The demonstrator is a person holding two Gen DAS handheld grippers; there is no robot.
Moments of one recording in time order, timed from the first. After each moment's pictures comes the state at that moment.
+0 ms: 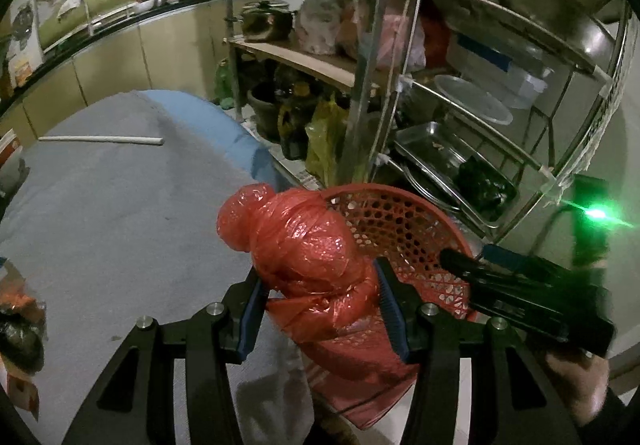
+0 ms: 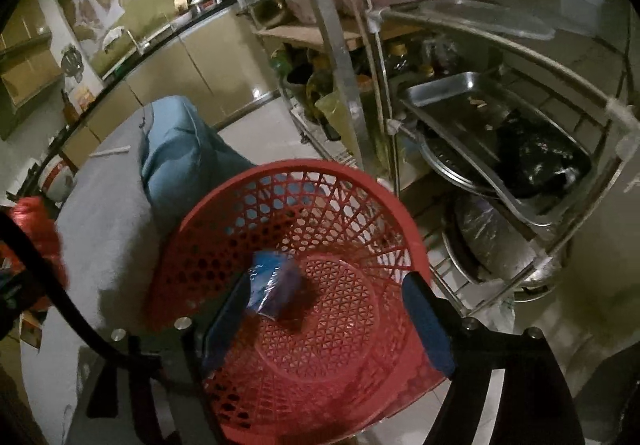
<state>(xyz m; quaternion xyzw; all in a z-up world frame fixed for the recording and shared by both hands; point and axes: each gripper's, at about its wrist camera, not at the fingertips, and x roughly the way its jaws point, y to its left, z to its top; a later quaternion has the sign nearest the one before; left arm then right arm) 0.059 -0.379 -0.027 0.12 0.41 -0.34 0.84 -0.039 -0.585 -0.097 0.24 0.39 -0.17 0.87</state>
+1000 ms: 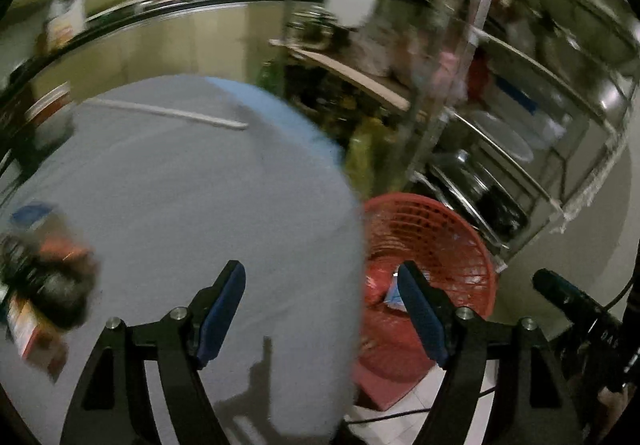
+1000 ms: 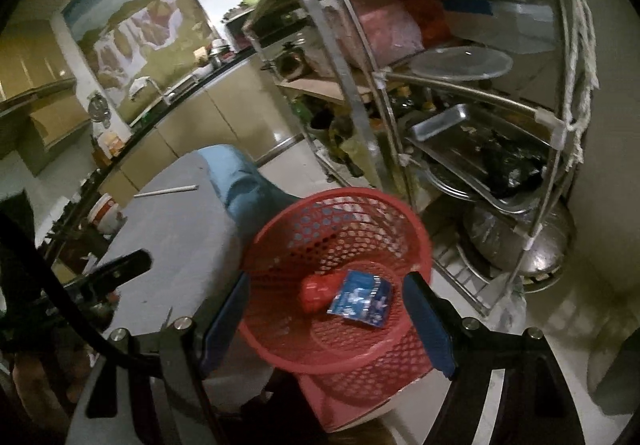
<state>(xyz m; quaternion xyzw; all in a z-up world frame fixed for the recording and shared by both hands) 0.061 -0.267 0.000 0.05 0.41 -0.27 0.87 -0.108 -0.536 -0.032 0.27 0.31 -0.14 0.90</state>
